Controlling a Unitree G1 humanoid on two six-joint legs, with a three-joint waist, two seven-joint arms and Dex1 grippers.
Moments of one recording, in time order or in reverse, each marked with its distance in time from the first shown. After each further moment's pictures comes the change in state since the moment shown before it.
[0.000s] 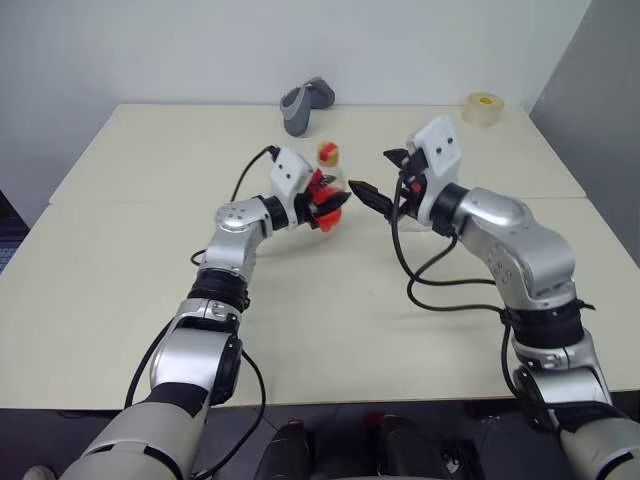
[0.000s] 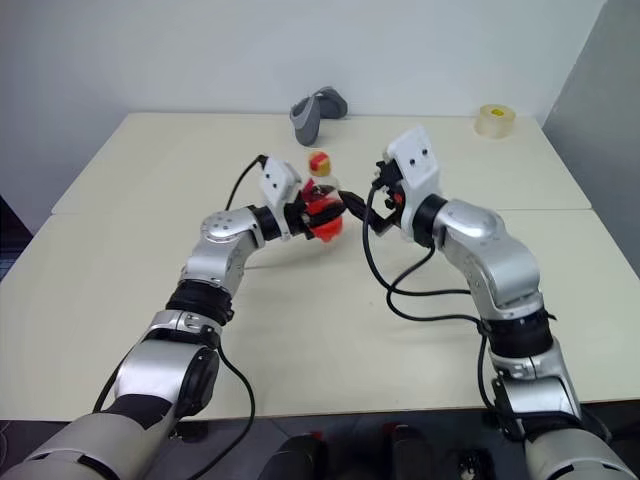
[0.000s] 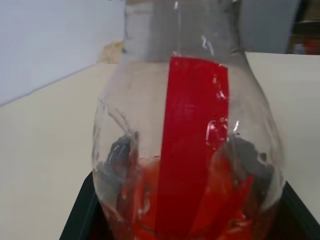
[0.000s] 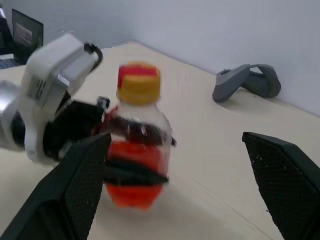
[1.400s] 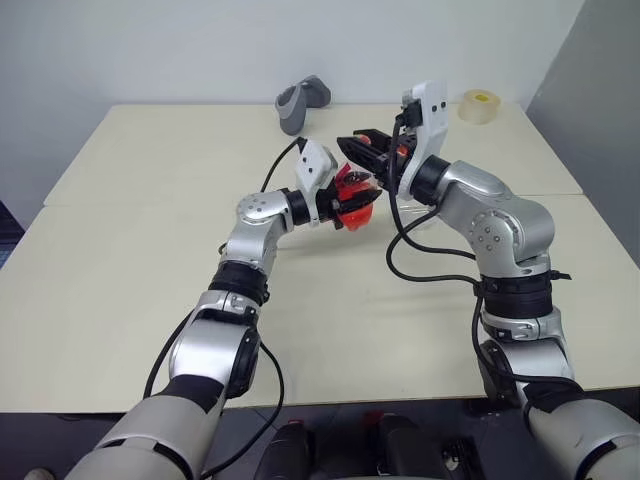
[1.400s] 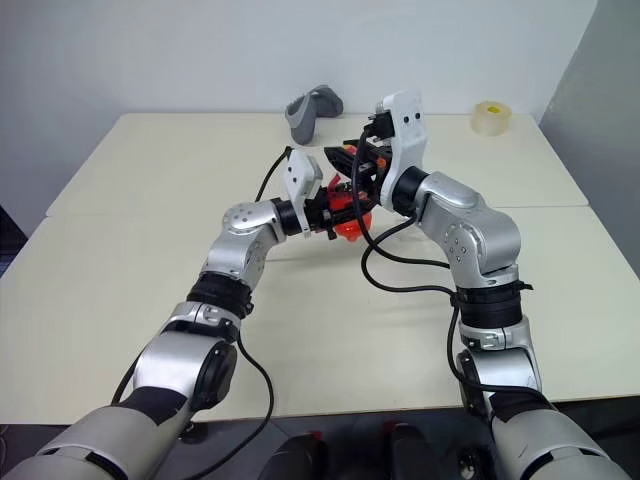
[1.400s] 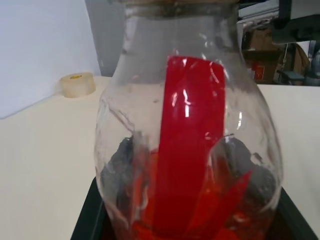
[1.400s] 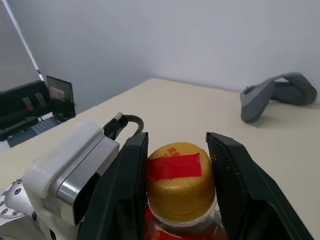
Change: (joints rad) left arm 0.020 -0.028 0.039 -0.131 -0.063 0.100 -0.062; right arm -0.090 0.133 -0.083 0.104 0.057 -0.045 0.006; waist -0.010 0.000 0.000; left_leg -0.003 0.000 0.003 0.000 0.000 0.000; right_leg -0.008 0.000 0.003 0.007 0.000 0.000
